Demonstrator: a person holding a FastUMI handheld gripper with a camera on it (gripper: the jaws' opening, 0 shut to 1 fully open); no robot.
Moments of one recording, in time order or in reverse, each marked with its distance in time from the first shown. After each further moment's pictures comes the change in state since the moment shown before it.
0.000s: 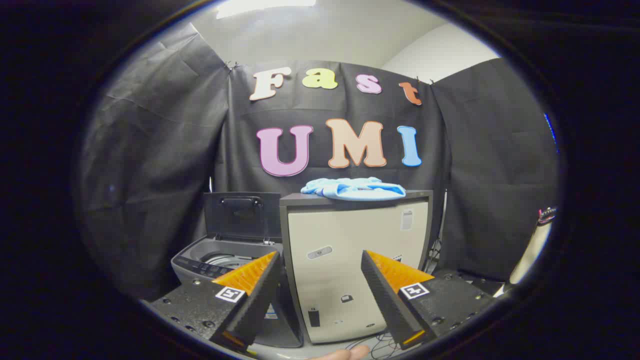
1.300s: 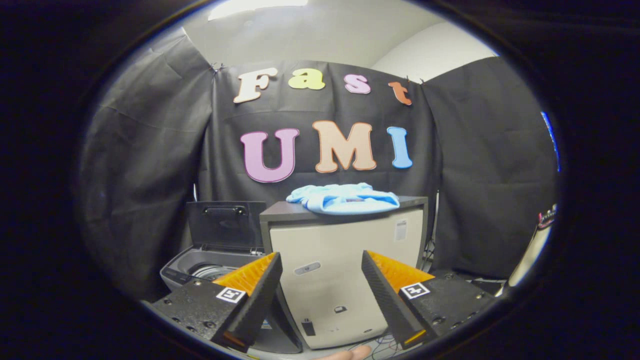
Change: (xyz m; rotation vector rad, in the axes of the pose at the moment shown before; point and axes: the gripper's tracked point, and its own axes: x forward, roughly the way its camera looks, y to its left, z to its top) arm 0.044 -0.017 0.028 -0.016 0.003 -0.048
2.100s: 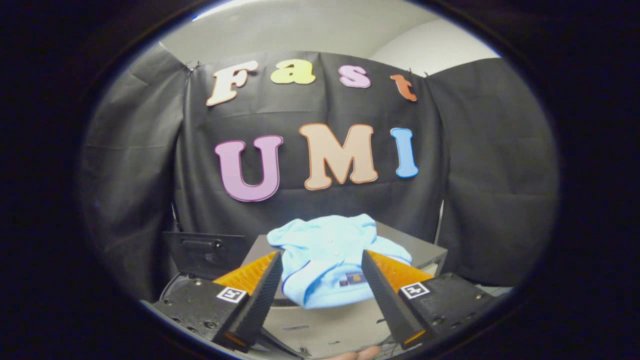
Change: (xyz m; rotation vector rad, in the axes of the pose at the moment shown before) arm 0.152 -0.034 0.115 0.040 0.046 -0.047
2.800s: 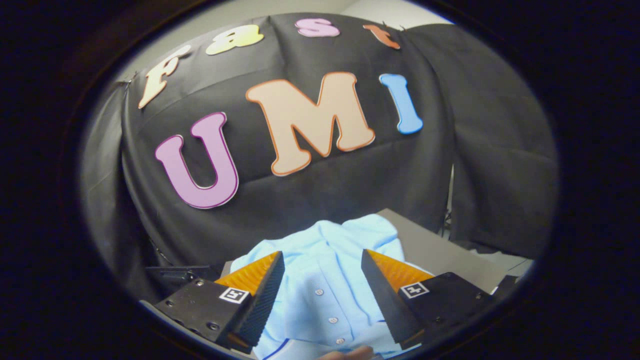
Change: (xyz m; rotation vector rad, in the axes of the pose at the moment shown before) arm 0.178 -0.013 -0.047 0.269 0.297 0.007
